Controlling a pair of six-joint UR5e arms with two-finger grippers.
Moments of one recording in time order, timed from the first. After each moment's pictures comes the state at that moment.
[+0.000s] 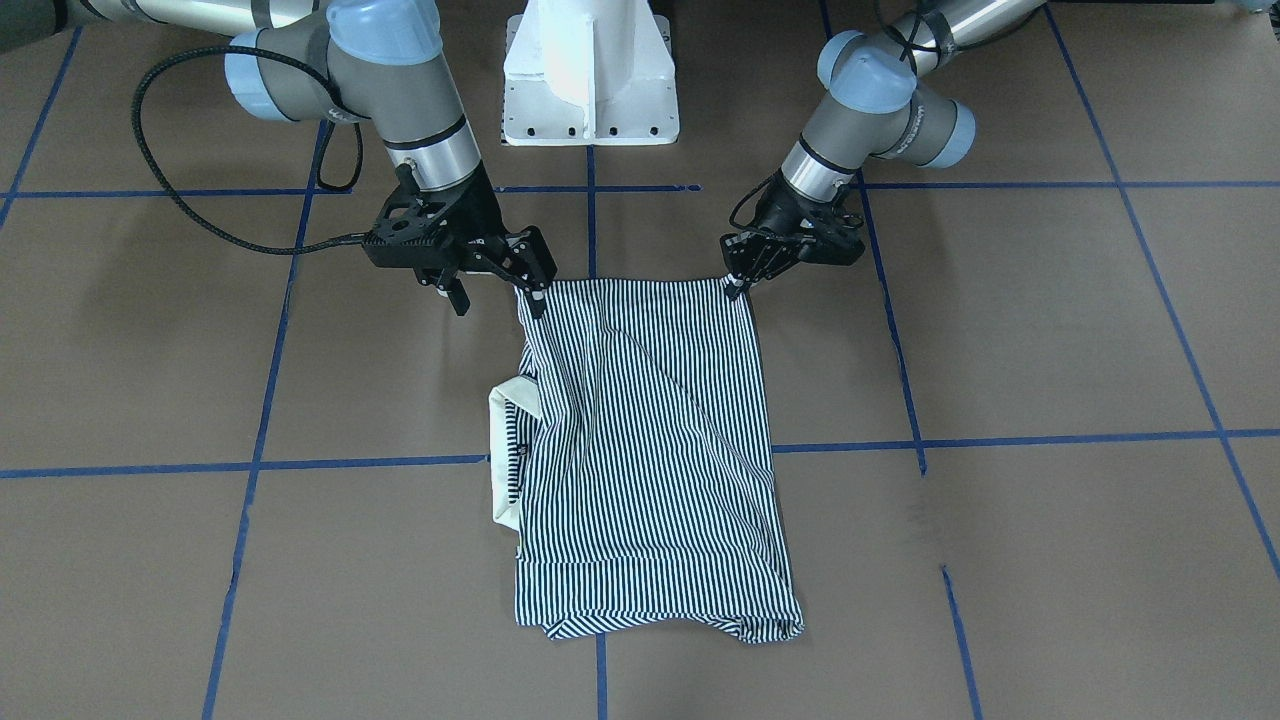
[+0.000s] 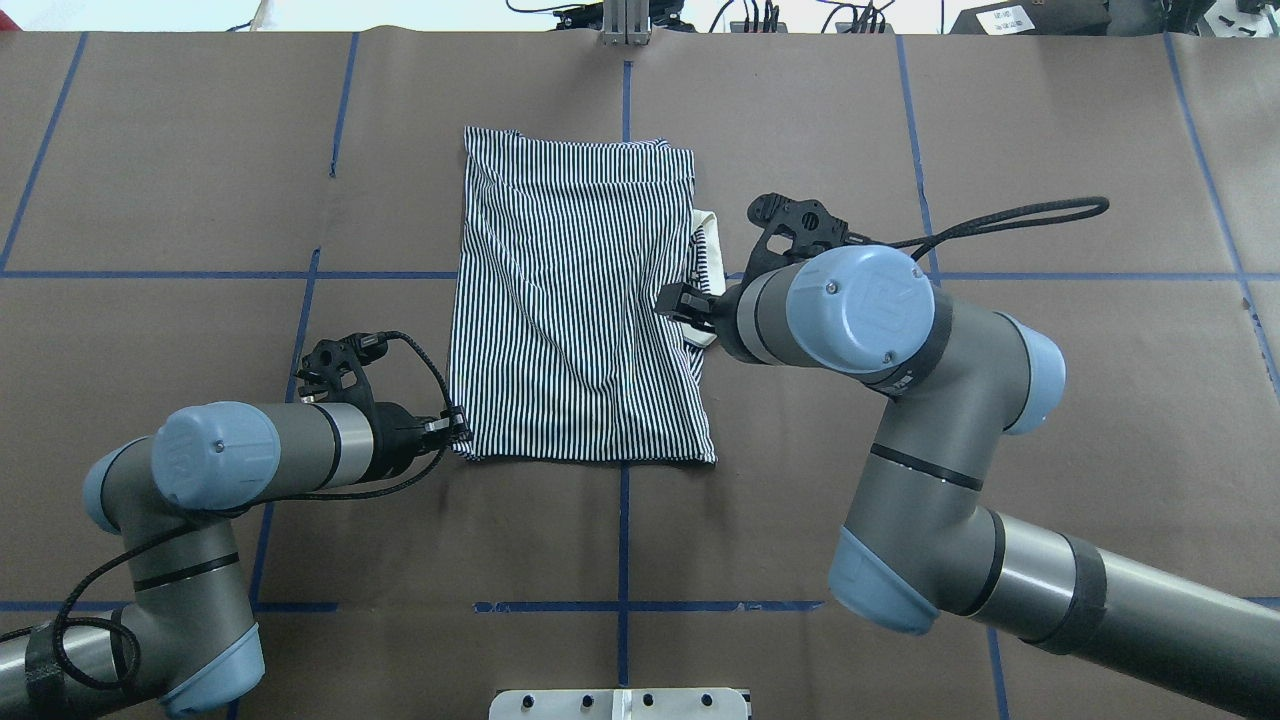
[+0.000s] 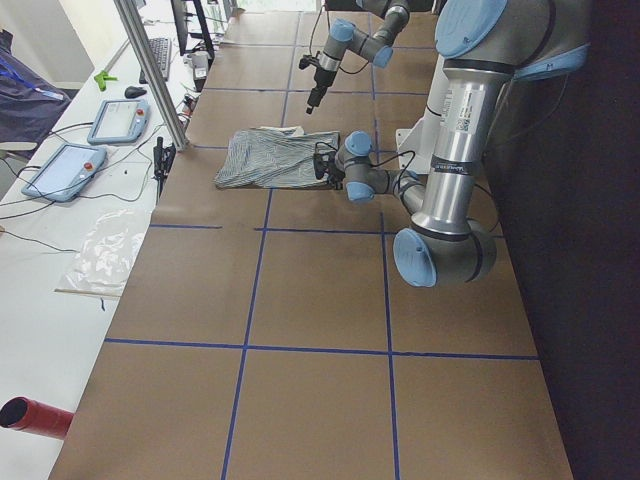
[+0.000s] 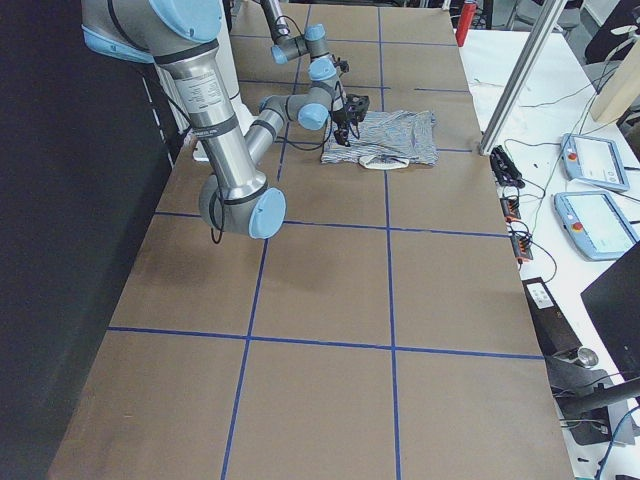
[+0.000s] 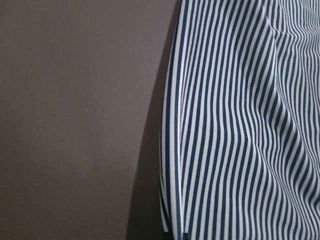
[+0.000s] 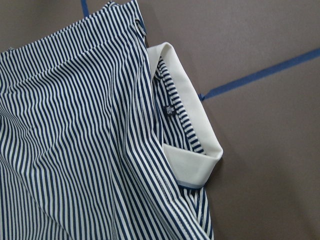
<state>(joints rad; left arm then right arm) -0.41 -1.83 -1.71 -2.40 -1.64 -1.62 0.46 -1.02 1.80 -1.33 1.60 1.65</state>
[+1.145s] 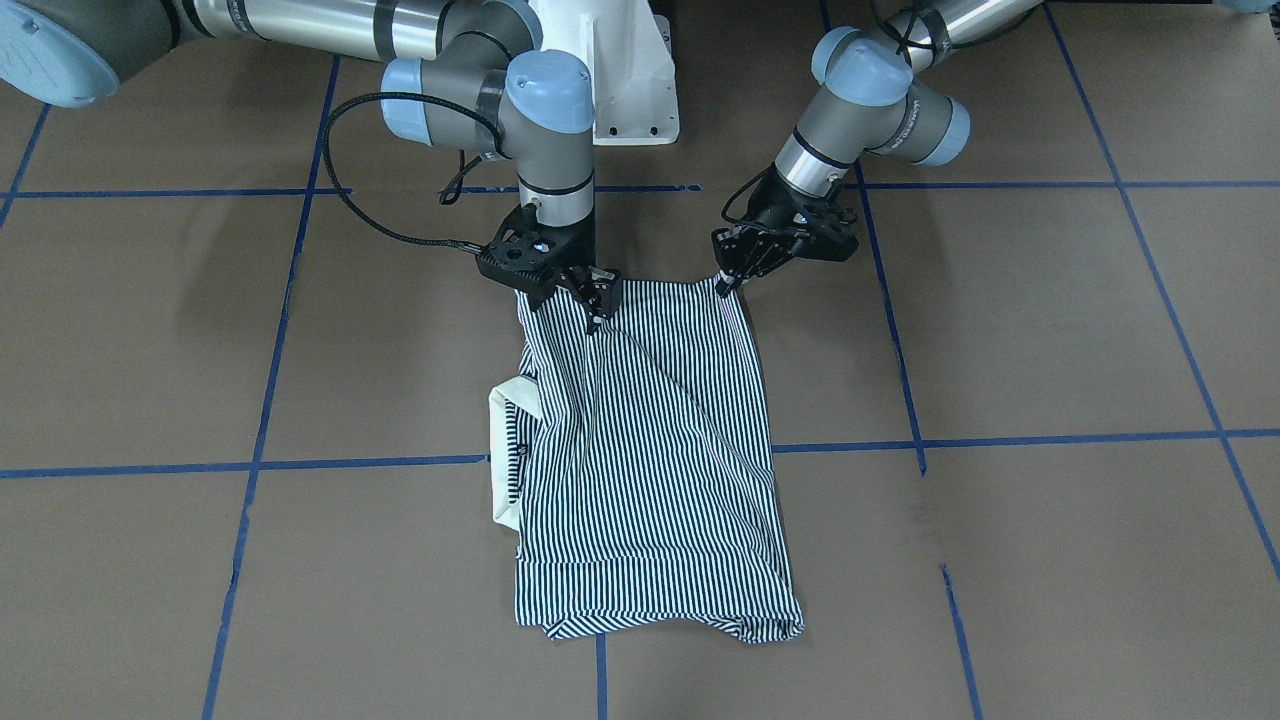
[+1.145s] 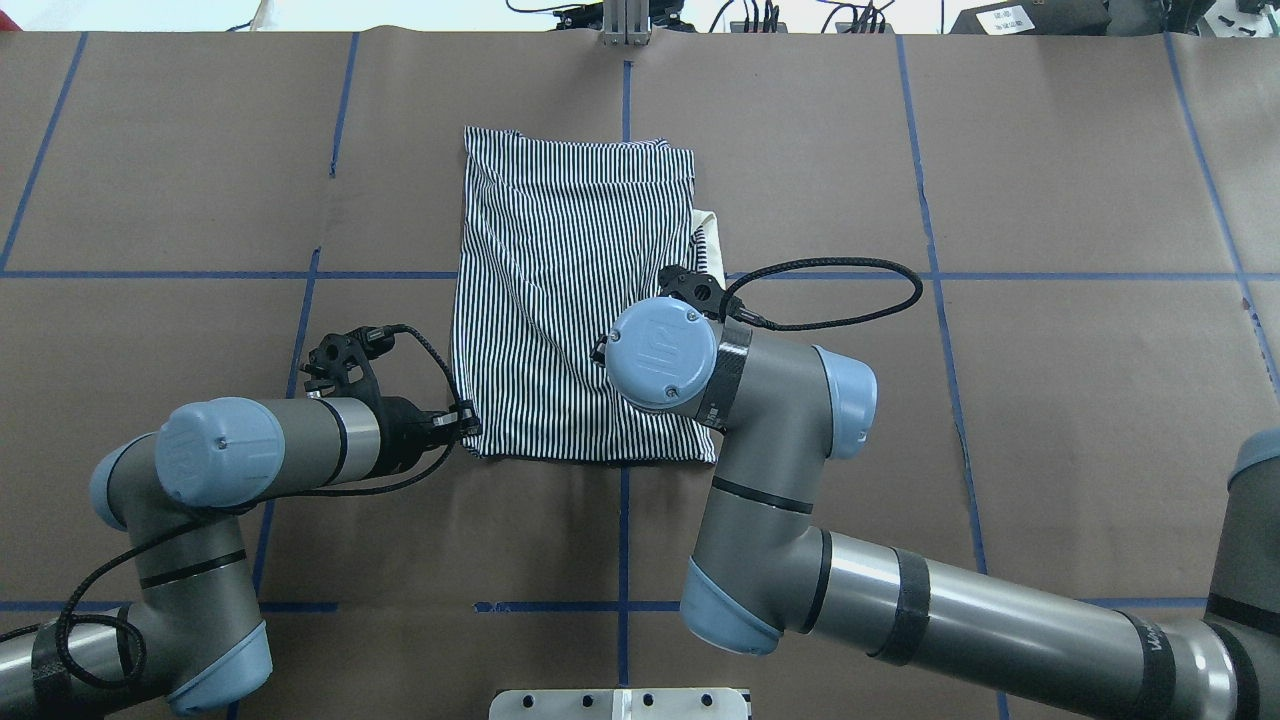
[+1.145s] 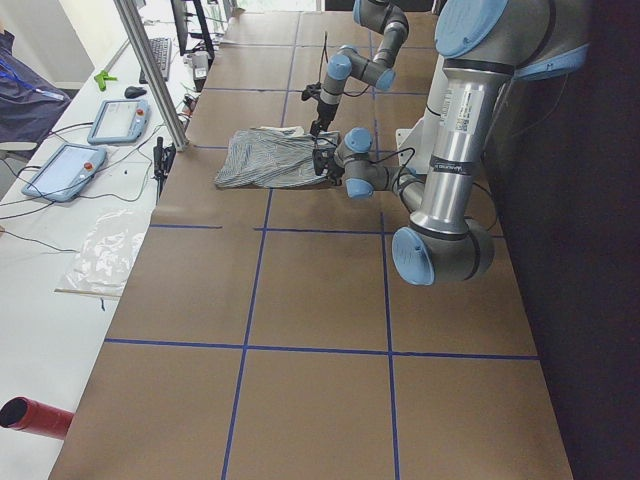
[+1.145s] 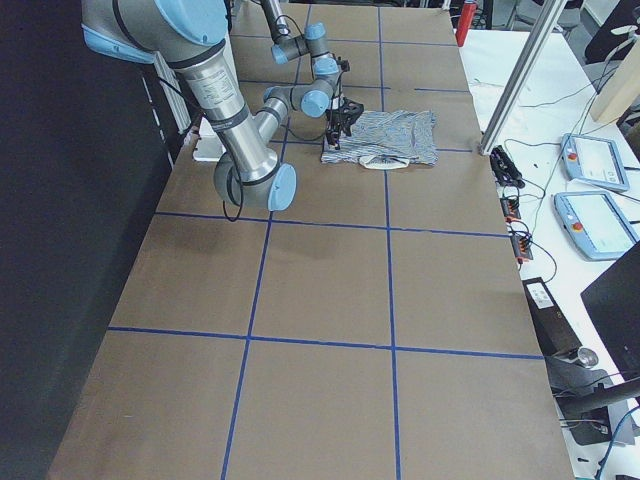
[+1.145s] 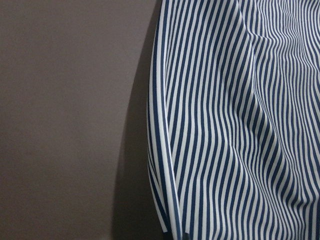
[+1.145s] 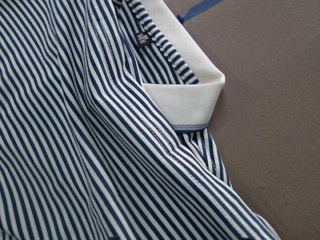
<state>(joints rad) -0.41 -1.84 -1.72 -2.40 -1.64 -1.63 0.40 -0.82 1.56 -1.54 1.61 1.81</state>
